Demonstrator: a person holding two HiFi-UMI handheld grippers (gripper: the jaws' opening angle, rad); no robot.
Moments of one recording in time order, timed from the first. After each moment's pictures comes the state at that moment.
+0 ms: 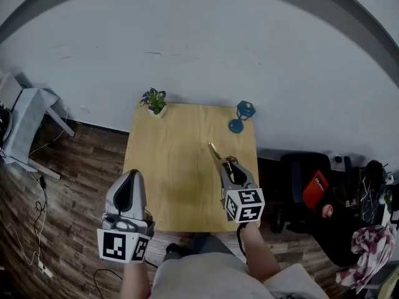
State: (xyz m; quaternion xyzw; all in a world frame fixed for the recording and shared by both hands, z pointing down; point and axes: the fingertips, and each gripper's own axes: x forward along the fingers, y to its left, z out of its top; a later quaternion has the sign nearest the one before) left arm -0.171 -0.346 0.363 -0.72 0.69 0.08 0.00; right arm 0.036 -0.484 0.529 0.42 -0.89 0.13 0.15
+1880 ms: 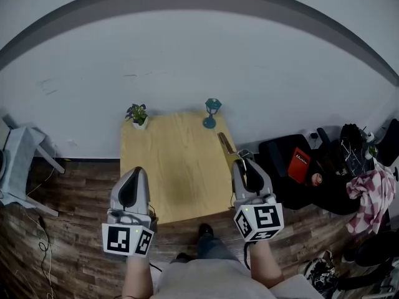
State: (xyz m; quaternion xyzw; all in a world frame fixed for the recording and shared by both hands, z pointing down) left arm -0.131 -0.264 0.320 -0.79 0.60 0.11 0.05; right arm 0.109 -0.313 0.343 0.55 -0.83 -0.02 -0.01
